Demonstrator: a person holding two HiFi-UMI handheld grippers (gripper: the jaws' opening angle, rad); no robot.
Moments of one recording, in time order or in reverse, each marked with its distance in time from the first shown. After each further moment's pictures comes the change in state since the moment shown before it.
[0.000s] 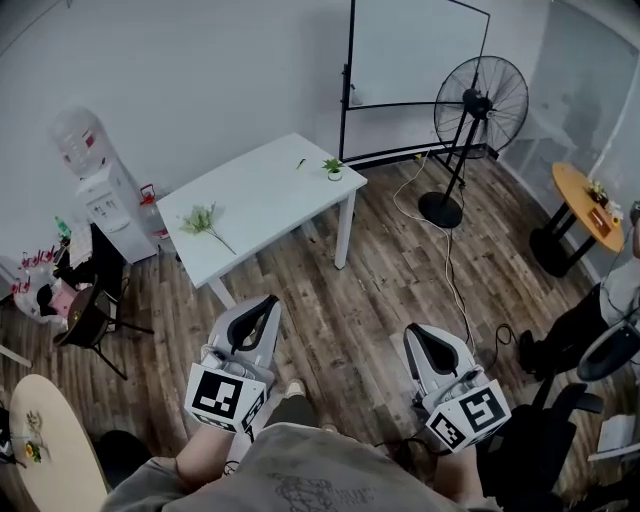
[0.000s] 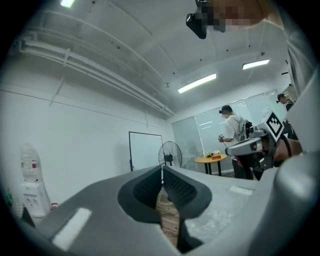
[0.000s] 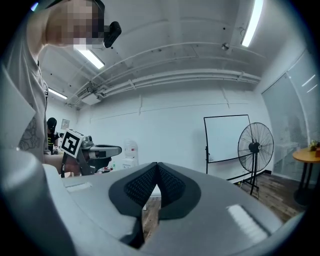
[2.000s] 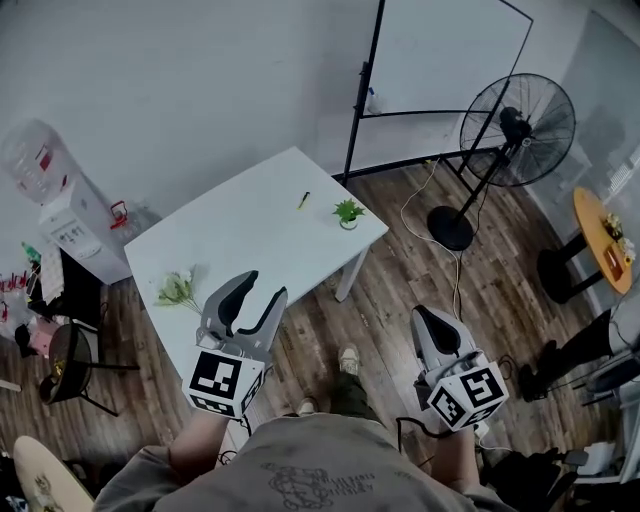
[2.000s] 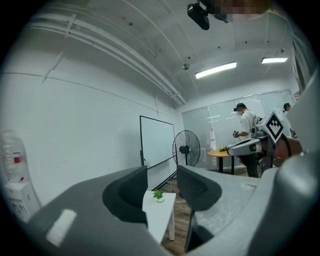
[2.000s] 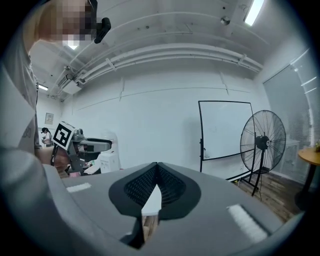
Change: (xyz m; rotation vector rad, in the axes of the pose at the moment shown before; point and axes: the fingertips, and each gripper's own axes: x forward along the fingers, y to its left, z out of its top) left arm 0.299 0.281 -0.064 -0.046 0.102 0.032; right arm 0.364 -0.202 -0.001 0.025 0.106 -0.090
